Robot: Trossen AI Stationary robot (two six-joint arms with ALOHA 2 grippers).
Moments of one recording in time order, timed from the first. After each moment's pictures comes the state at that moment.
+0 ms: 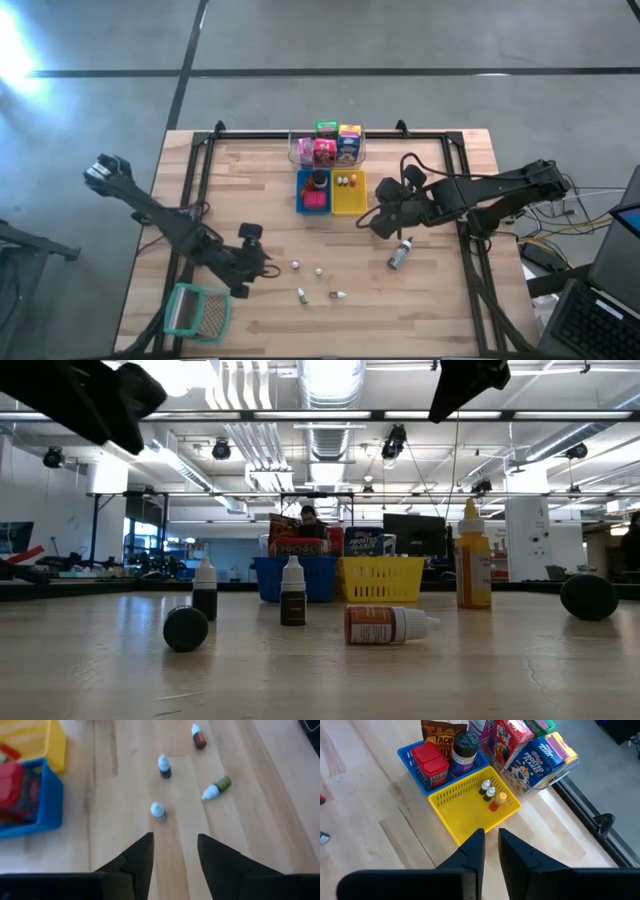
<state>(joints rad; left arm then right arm) -0.60 1.20 0.86 -0.57 -0.37 -0.29 0.24 1.41 1.35 -1.09 0.66 0.67</state>
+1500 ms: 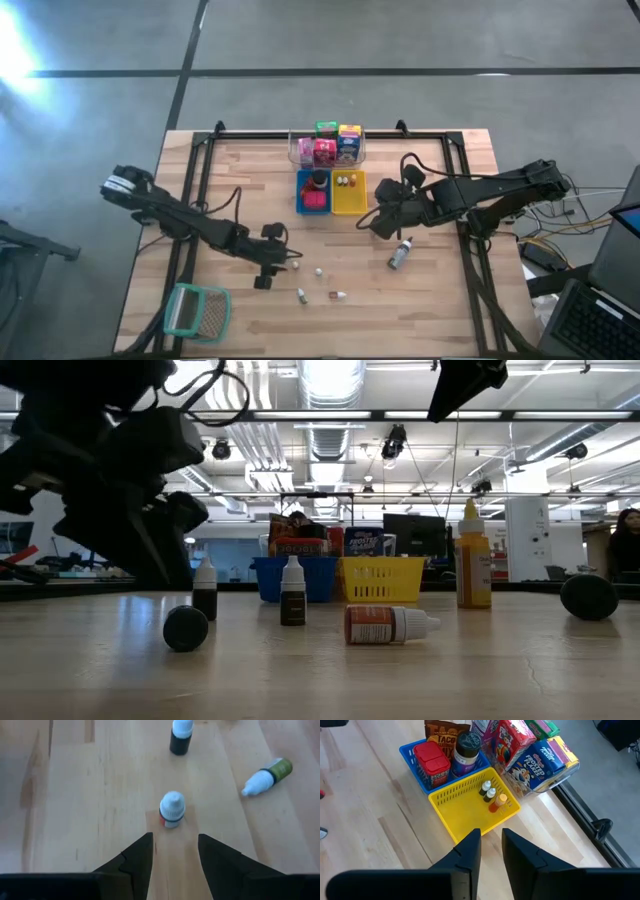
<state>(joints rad) -0.36 1.45 0.59 0.03 -0.11 -0.19 0.24 1.41 1.35 -1.09 0.66 0.63</state>
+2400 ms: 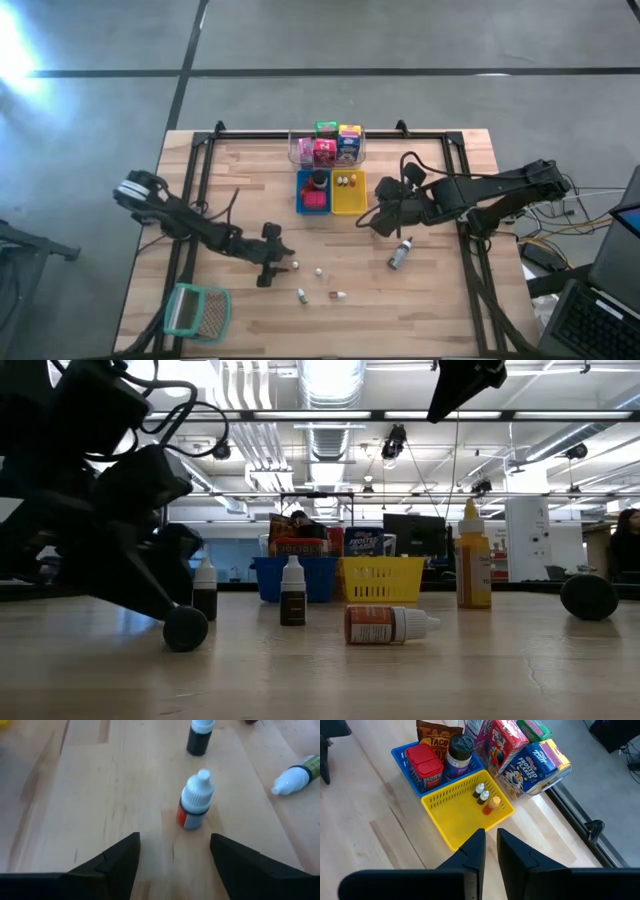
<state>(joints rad) -0.36 1.59 0.39 0.53 -0.17 -0.18 0.23 1.41 1.35 -1.09 0.68 0.62</state>
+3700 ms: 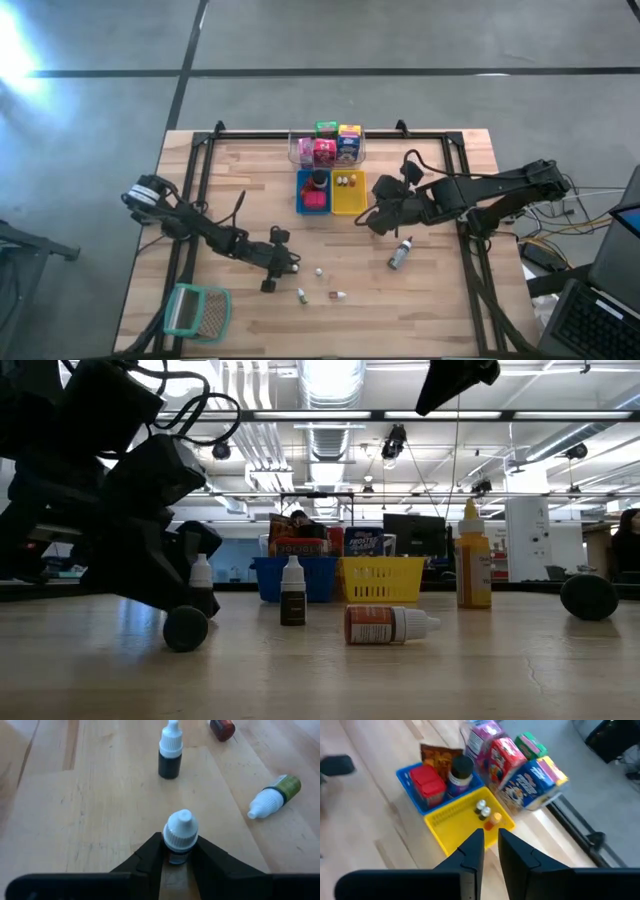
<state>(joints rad) -0.36 1.67 0.45 0.62 -0.11 -0.13 0.23 1.41 1.35 -1.01 0.73 0.59</state>
